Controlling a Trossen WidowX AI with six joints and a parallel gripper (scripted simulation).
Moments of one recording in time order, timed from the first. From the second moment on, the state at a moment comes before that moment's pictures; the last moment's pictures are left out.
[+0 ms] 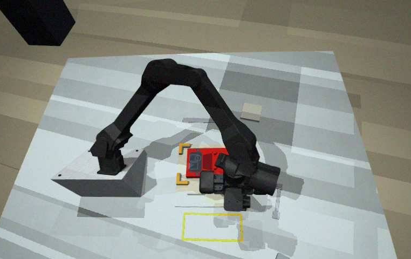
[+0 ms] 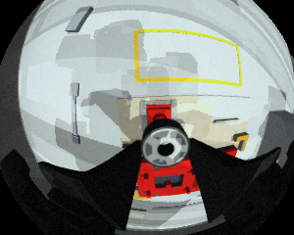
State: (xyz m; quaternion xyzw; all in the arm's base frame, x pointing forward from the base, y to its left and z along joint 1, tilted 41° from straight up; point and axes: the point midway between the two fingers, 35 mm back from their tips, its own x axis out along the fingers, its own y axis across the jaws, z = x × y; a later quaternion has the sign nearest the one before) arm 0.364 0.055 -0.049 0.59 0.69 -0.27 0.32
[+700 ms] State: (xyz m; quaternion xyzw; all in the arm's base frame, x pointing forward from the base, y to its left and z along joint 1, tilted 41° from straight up) arm 0.355 0.005 -0.046 0.59 0.69 -0.27 0.33
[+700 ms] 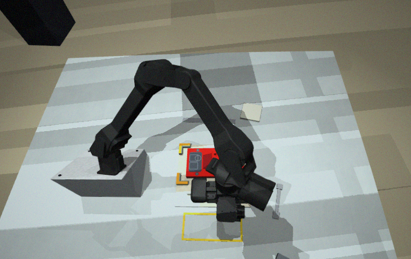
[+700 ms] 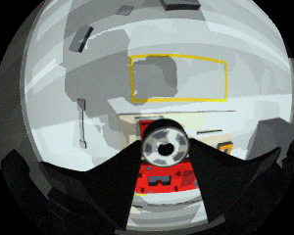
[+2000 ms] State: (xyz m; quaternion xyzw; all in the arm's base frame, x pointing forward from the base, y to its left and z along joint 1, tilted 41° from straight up) arm 0.315 -0.003 -0.142 0.59 0.69 -0.27 0.33
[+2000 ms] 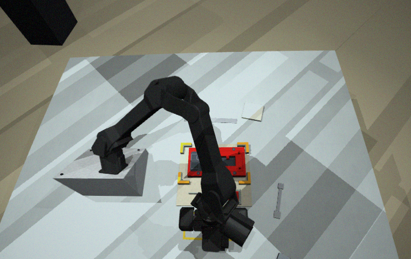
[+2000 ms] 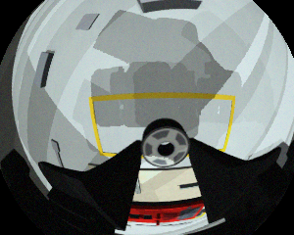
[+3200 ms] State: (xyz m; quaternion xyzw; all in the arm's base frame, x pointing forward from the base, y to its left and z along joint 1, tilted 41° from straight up) arm 0.282 -0.029 -0.100 0.59 0.69 -0.27 0.32
